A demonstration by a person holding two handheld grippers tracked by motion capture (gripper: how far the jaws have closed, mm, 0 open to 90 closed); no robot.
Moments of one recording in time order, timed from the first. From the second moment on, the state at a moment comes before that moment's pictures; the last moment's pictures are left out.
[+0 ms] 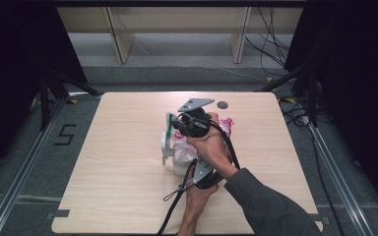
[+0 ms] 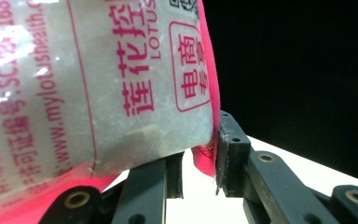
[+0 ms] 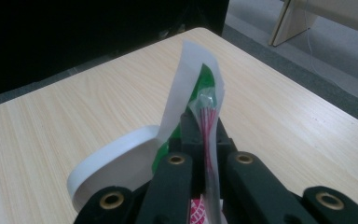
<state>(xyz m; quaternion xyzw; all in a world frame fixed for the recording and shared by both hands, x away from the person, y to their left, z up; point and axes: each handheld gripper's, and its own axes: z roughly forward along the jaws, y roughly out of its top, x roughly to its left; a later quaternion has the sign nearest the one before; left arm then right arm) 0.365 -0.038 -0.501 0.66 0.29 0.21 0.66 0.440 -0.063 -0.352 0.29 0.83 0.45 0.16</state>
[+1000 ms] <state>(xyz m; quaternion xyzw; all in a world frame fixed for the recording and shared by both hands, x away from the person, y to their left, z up) 0.365 -0.038 -0.501 0.66 0.29 0.21 0.66 0.440 -0.060 -0.356 0.28 0.84 0.43 0.16</state>
